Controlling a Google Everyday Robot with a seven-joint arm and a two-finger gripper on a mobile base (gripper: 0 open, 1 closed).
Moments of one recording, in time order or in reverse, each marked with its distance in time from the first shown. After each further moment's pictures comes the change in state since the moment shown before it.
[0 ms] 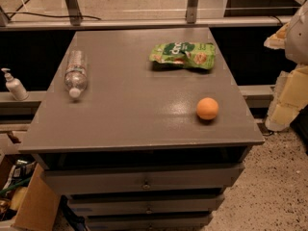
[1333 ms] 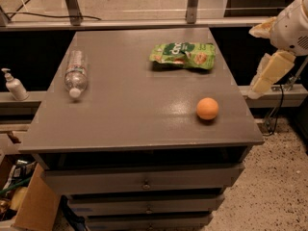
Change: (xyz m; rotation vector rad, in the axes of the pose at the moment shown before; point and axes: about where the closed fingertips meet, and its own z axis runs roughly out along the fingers) arm 0.000 -0.098 0.056 0.038 -0.250 -0.020
